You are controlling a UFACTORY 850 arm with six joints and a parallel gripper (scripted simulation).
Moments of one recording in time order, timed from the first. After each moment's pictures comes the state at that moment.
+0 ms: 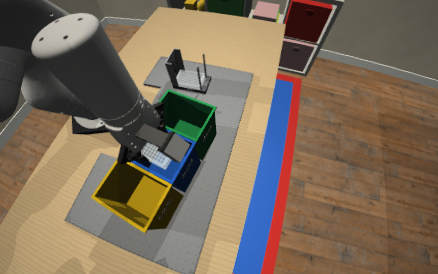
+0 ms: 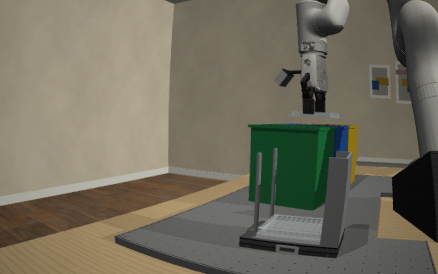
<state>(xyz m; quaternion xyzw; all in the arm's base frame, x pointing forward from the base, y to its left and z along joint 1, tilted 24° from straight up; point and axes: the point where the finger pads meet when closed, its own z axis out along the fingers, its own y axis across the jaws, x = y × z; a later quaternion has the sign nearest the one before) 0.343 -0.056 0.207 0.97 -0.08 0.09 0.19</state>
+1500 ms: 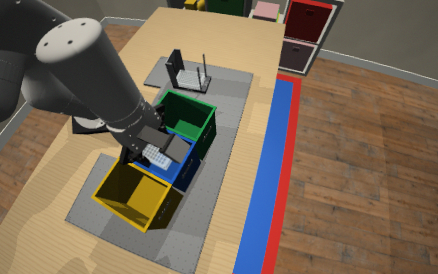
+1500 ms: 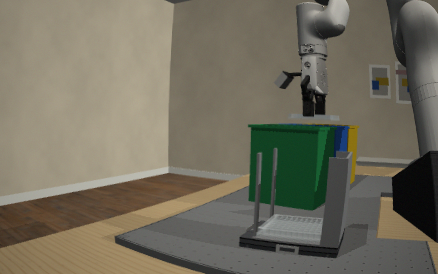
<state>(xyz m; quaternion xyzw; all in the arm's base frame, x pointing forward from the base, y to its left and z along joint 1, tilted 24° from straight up) 0.344 -0.059 0.201 0.97 -0.08 0.09 0.19</state>
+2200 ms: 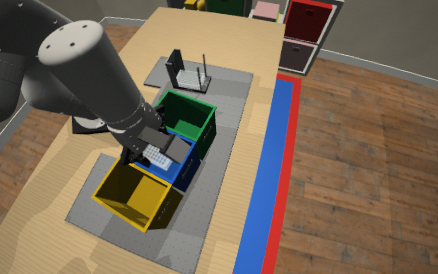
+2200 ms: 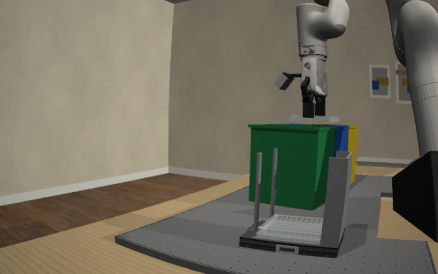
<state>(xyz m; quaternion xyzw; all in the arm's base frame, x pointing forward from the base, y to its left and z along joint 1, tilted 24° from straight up) 0.345 -0.060 0.198 0.97 -0.08 0.09 0.19</state>
